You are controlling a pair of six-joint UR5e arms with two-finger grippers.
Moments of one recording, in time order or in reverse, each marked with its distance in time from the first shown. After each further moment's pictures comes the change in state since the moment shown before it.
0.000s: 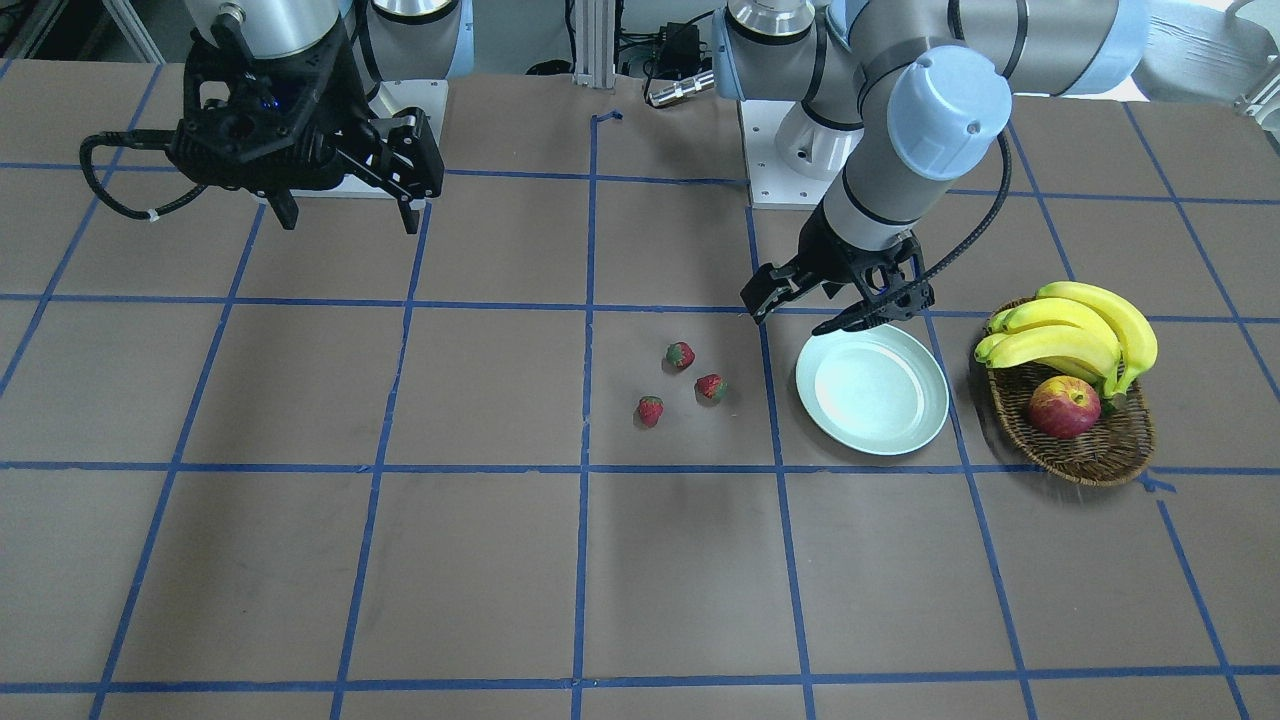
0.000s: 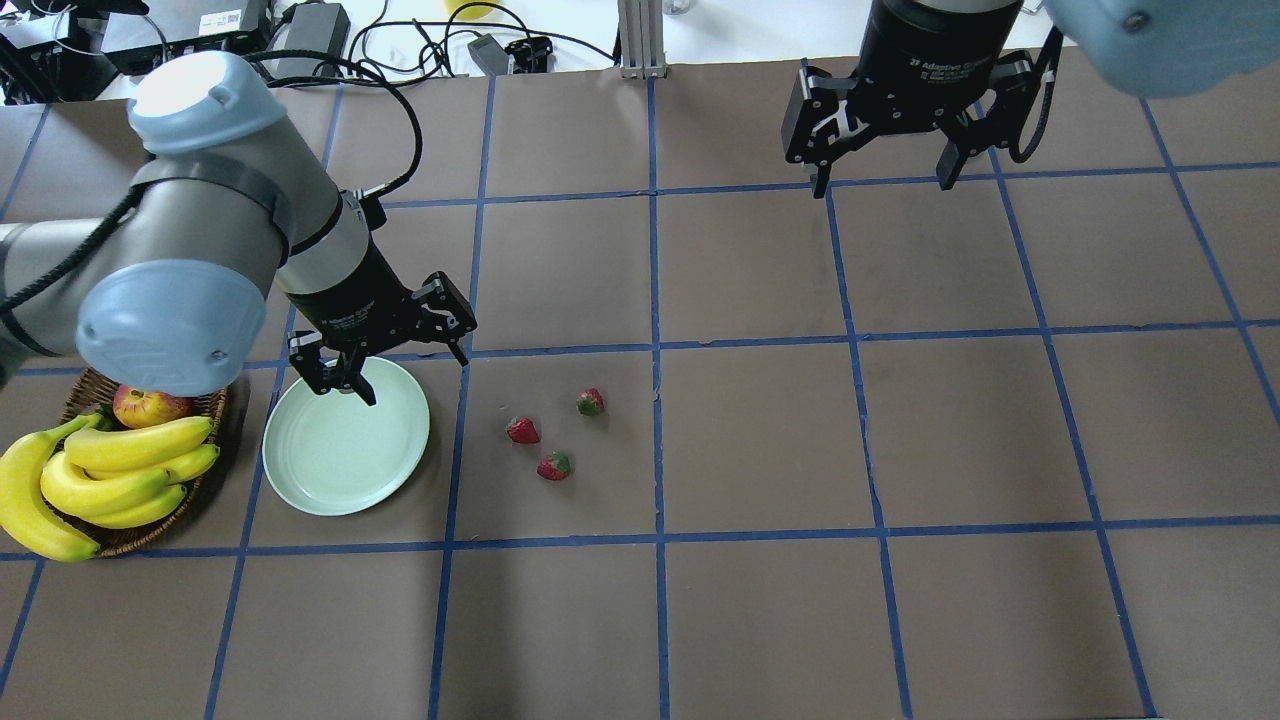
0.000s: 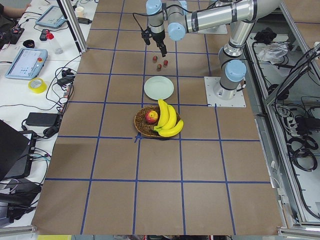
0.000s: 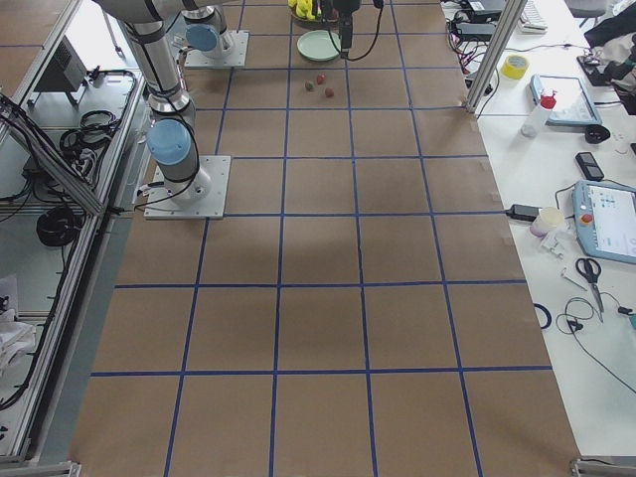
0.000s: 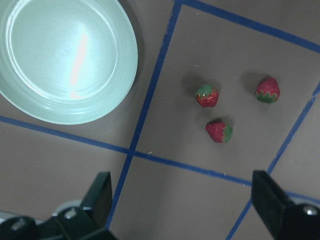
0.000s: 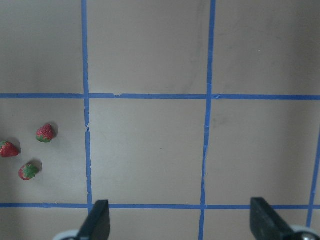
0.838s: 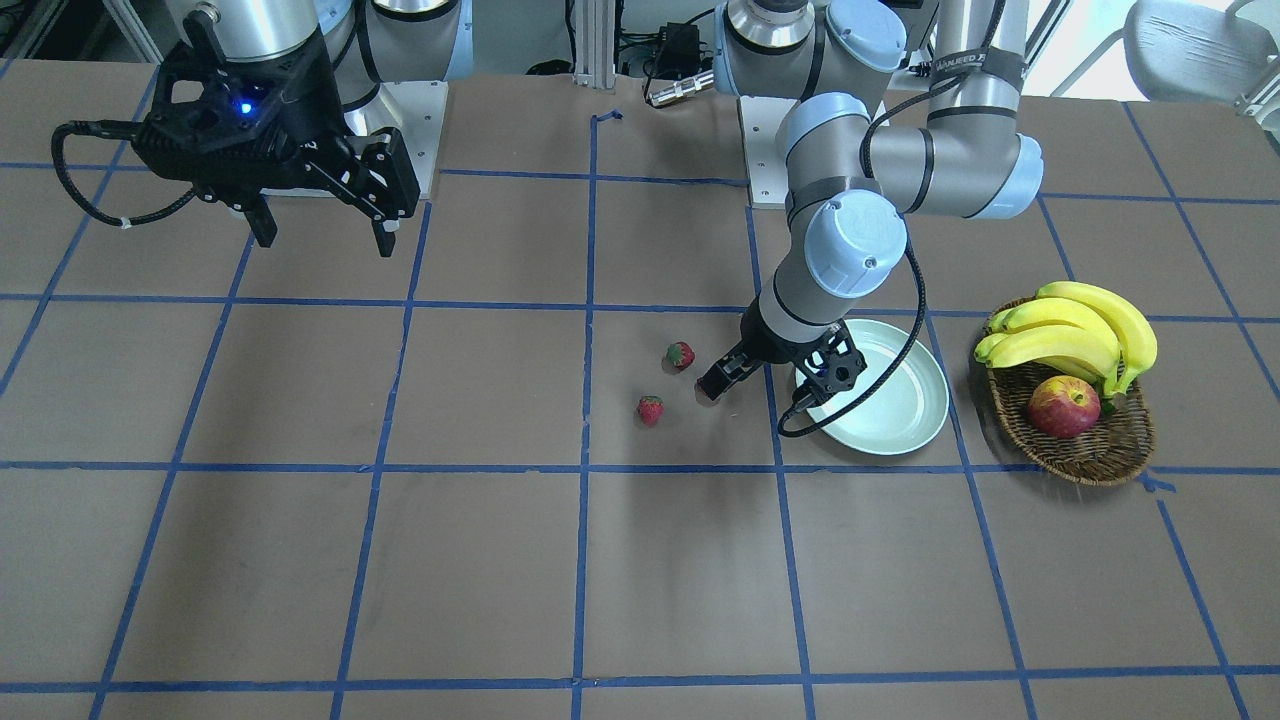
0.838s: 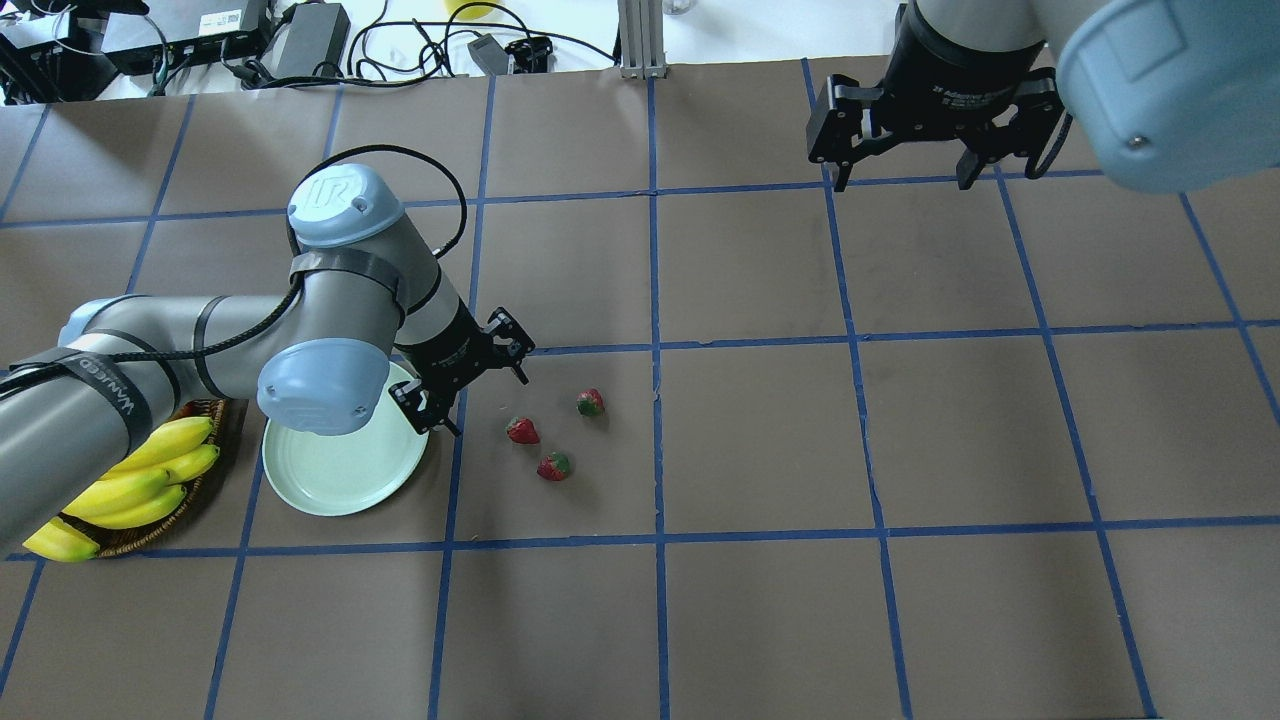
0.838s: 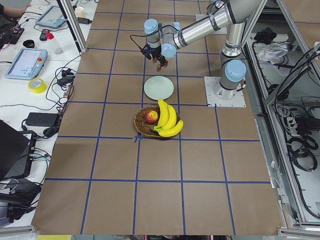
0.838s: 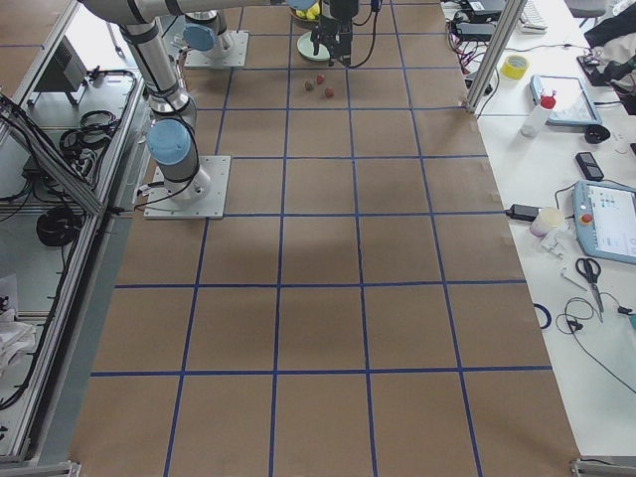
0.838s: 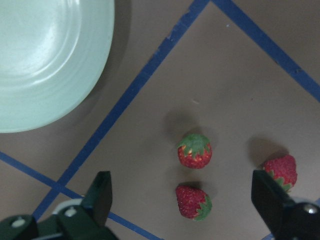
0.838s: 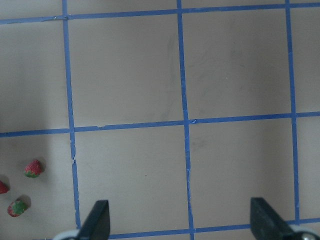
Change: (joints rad) left arm -0.061 -0.208 -0.095 0.308 -0.046 -0.316; right arm -0.041 -0.066 0.144 -0.190 -0.014 0.013
